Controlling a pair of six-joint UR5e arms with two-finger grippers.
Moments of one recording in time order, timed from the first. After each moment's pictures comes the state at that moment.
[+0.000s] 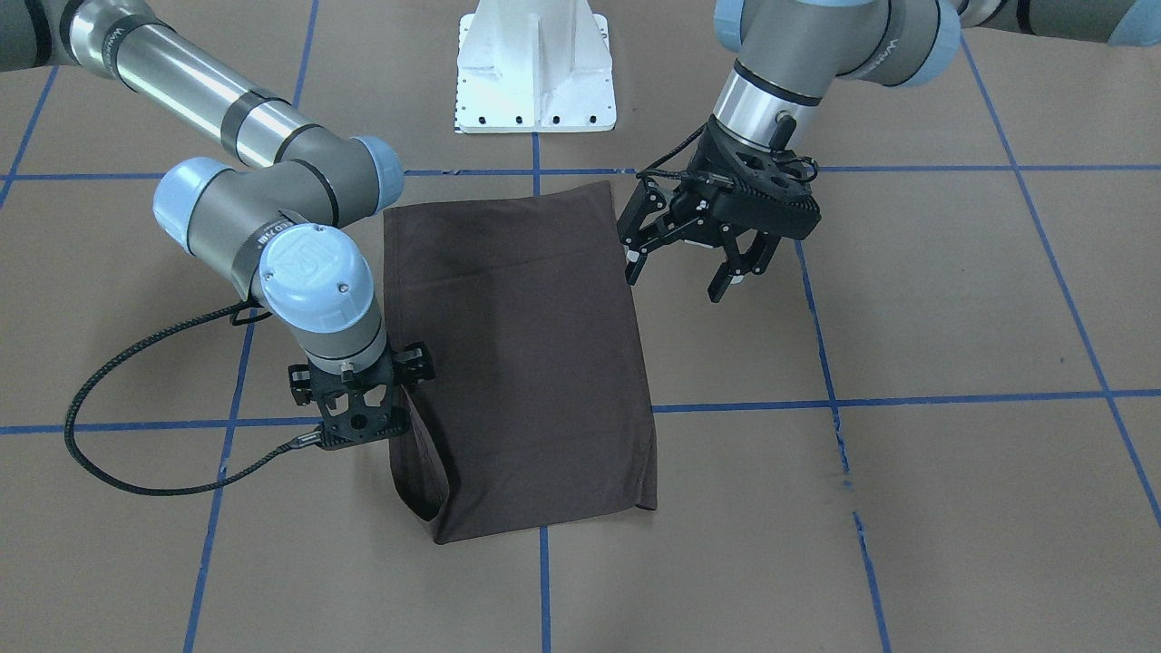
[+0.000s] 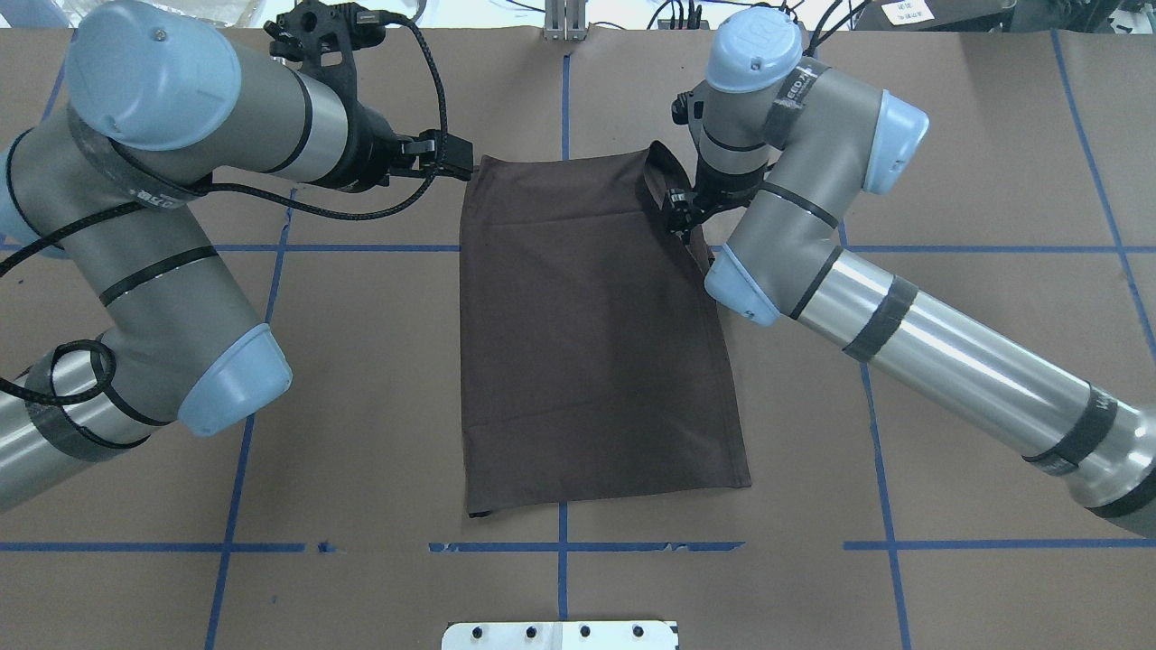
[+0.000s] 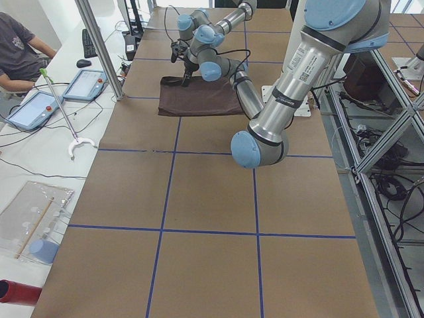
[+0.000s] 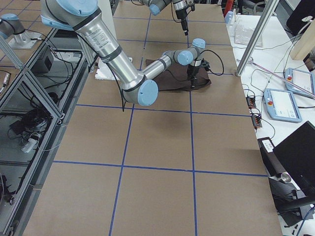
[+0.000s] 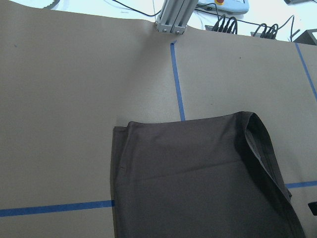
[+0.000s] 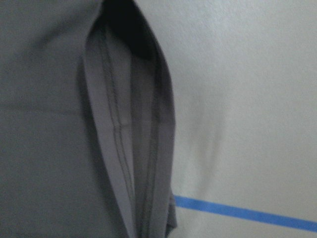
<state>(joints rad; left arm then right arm) -0.76 -2.16 -1.86 -1.84 -1.84 -1.13 0.78 -0.76 1.28 -1.58 2.03 0.69</state>
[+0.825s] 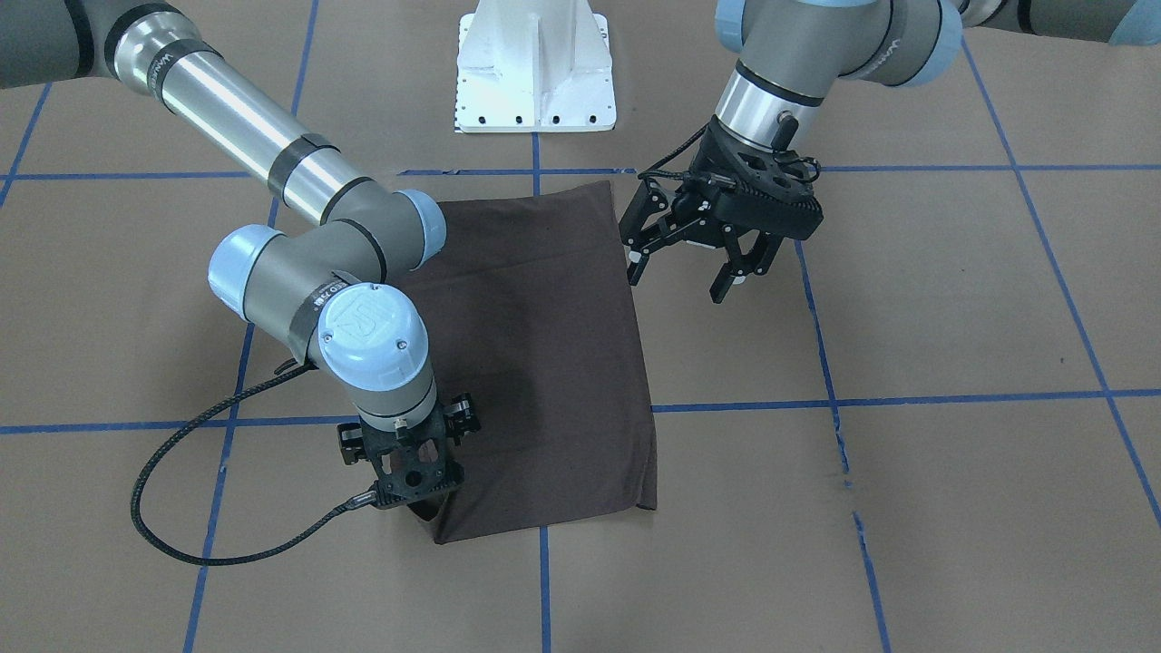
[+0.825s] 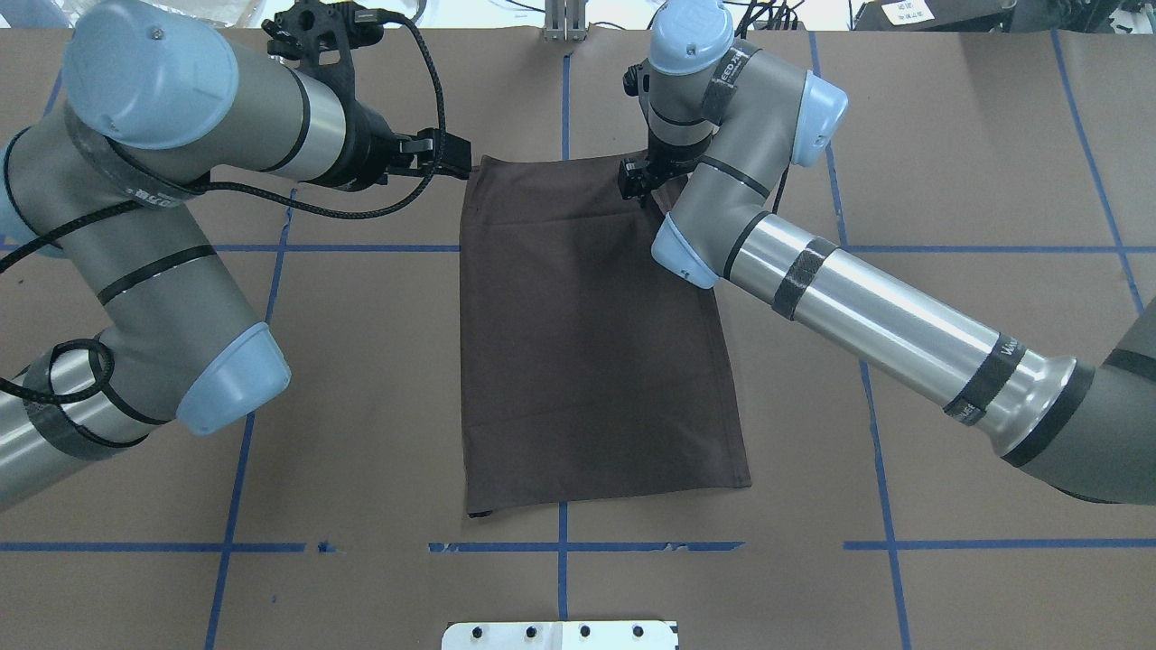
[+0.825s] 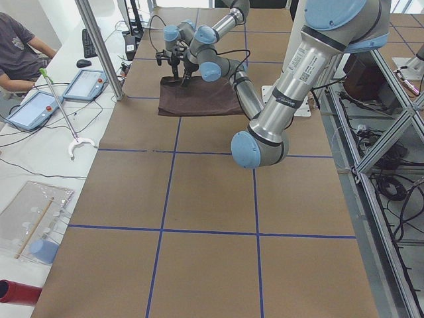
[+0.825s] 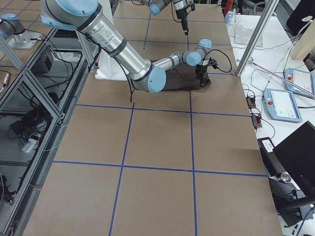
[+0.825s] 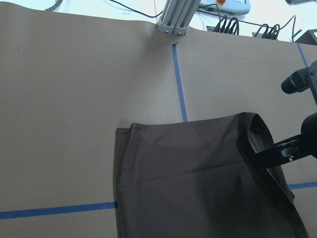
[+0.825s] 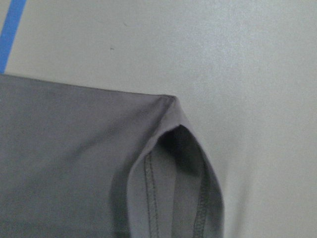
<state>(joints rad) -0.76 -2.16 -1.86 -1.84 -1.84 -1.13 0.78 -0.61 0.98 -1.38 1.97 0.68</state>
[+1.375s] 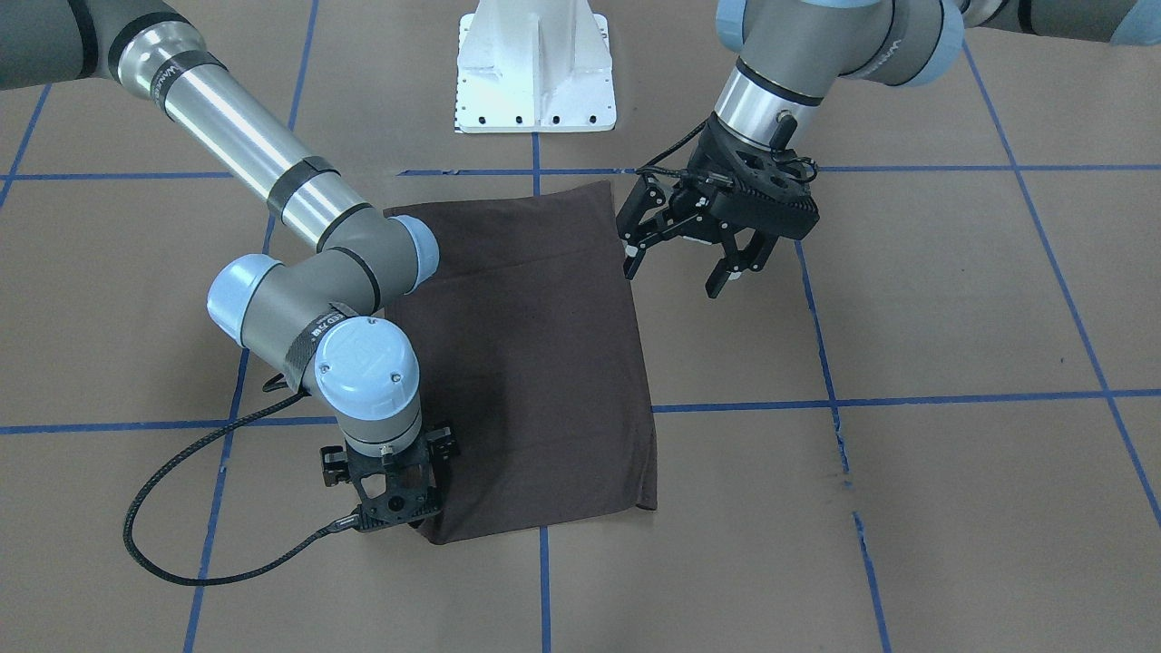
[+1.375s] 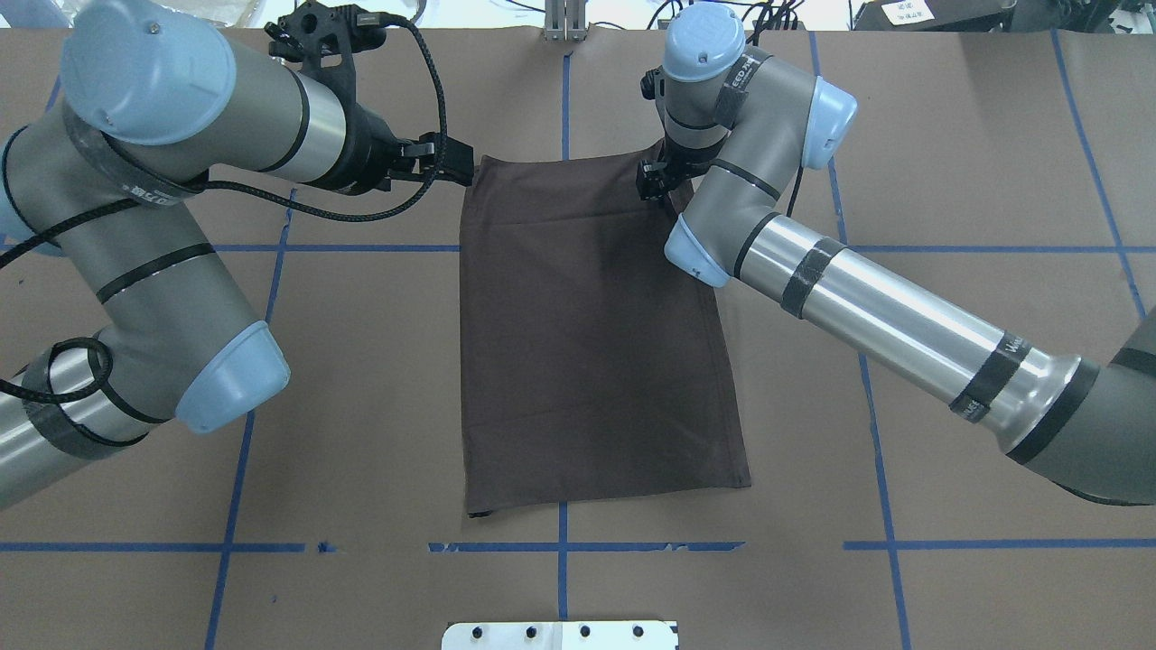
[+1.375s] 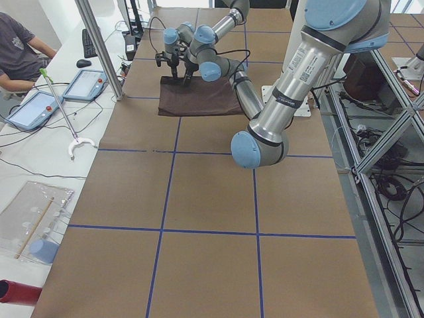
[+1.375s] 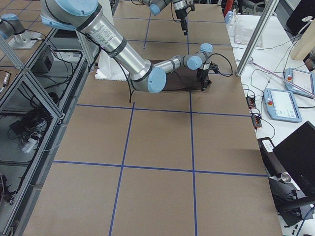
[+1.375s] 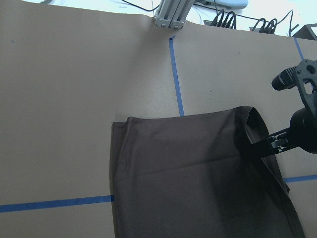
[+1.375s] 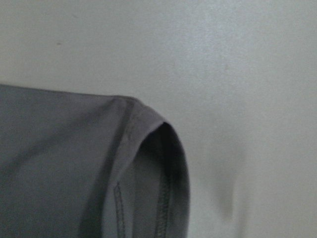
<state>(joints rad) -0.76 -2.16 -1.86 -1.84 -1.88 -1.13 0.80 -0.62 0.94 -1.37 1.95 0.68</state>
